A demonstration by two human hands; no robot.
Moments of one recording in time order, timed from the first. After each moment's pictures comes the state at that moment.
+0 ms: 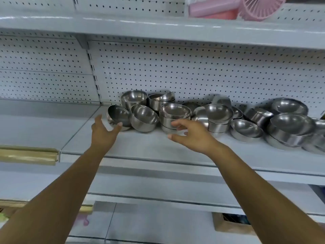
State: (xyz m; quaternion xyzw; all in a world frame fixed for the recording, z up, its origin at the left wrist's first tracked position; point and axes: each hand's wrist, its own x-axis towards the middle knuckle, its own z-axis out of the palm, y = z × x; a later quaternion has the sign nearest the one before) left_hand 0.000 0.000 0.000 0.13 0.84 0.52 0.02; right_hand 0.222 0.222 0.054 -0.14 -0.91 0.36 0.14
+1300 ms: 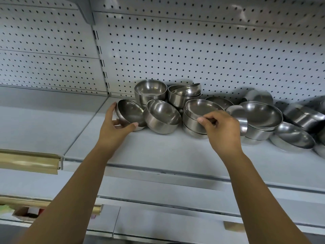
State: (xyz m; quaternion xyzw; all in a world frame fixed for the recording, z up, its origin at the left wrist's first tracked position) left_hand -0.056 0.002 -0.019 0.16 0.75 0.63 0.11; right_hand 0.146 0.240 0.019 -0.25 -0.85 0.27 0.38
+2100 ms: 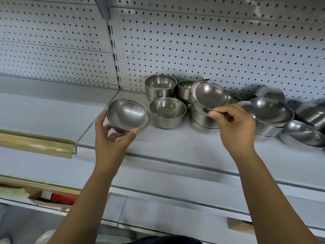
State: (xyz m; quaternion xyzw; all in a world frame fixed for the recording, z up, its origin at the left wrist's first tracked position) left_hand 0.020 -0.048 -0.026 0.15 0.67 0.72 0.00; right_hand 0.162 0.220 0.029 -0.18 -0.78 0.40 0.44
